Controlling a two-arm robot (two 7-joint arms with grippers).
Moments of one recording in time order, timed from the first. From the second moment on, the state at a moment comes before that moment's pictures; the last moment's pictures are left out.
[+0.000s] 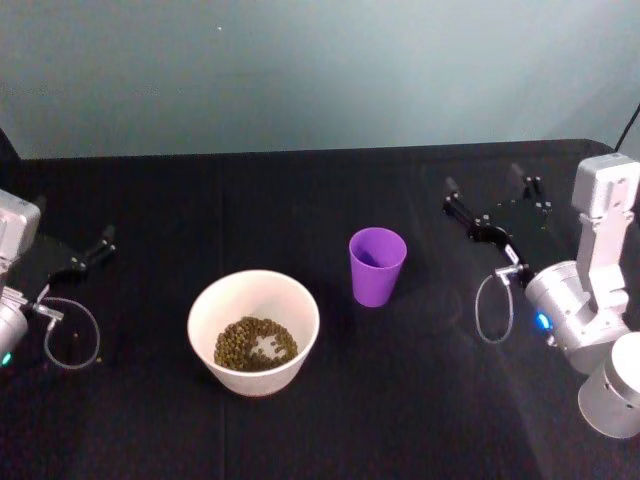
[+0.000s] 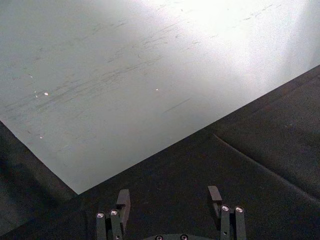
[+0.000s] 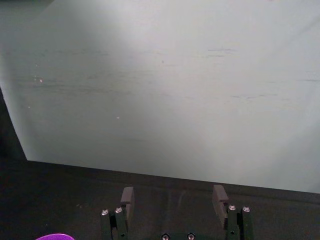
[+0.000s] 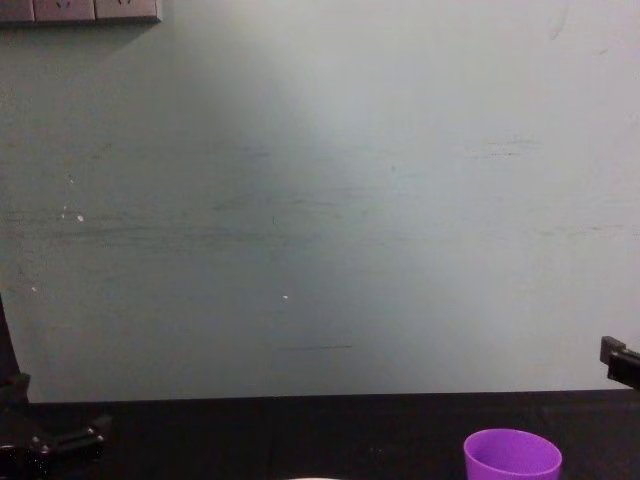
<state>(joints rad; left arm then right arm) -0.20 0.60 0.45 -1.41 -0.25 -0.12 0.03 0.07 0.33 -0.17 -1.50 0.28 -0.14 0.06</state>
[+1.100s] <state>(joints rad) -0.20 0.60 0.45 -1.41 -0.25 -0.12 0.03 0.07 0.32 -0.17 -1.49 0.28 -0.16 0.07</state>
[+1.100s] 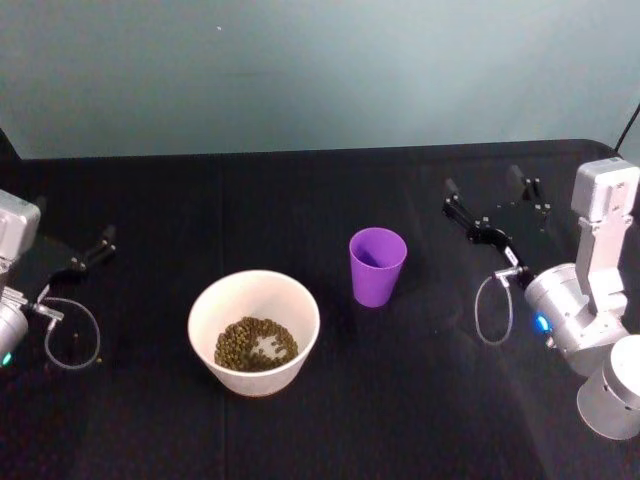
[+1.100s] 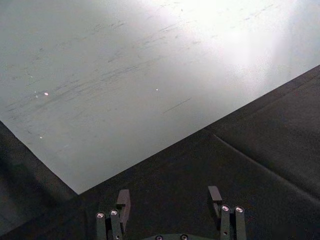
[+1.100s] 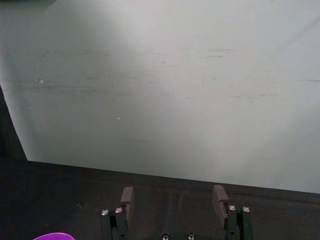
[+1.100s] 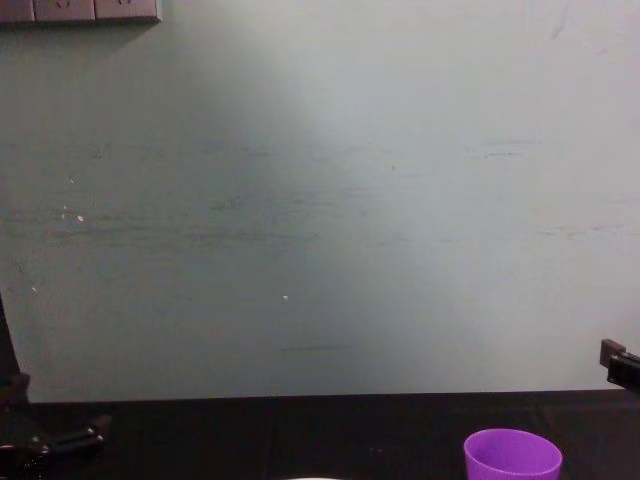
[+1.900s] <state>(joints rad) -0.20 0.60 0.45 -1.41 -0.25 -0.12 0.03 0.07 0.33 -0.17 -1.49 0.28 -0.16 0.07</state>
